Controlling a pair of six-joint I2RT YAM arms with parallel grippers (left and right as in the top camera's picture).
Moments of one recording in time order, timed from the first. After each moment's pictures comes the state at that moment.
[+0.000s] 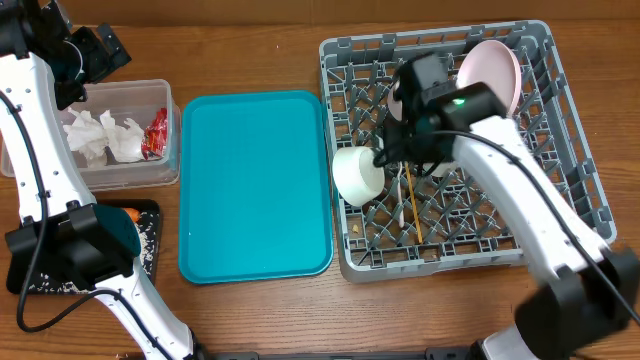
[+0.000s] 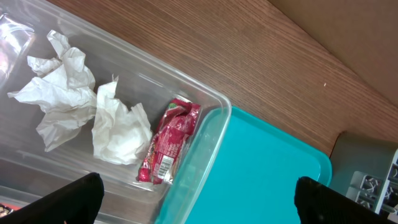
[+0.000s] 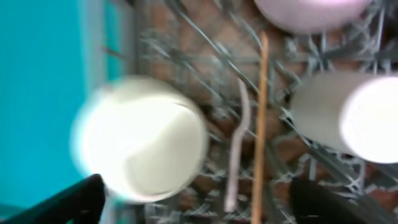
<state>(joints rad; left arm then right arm) 0.35 2.15 2.43 -1.39 0.20 -0.29 0.37 1.69 1.61 -1.13 -0.08 0.30</state>
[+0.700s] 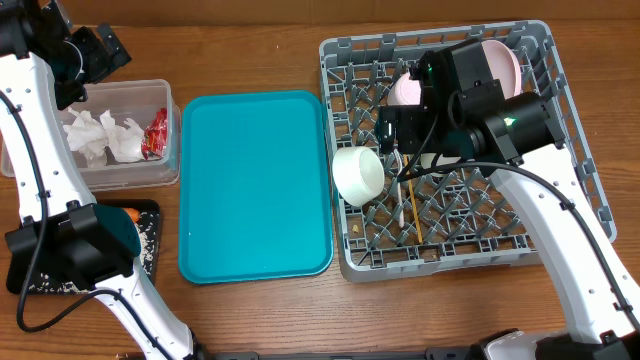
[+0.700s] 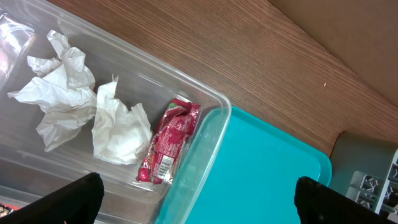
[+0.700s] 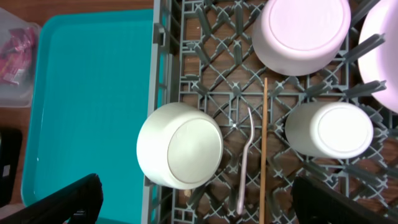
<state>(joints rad) 0.35 2.15 2.43 -1.39 0.20 -0.29 0.37 1.56 1.65 -1.13 -0.08 0.30</state>
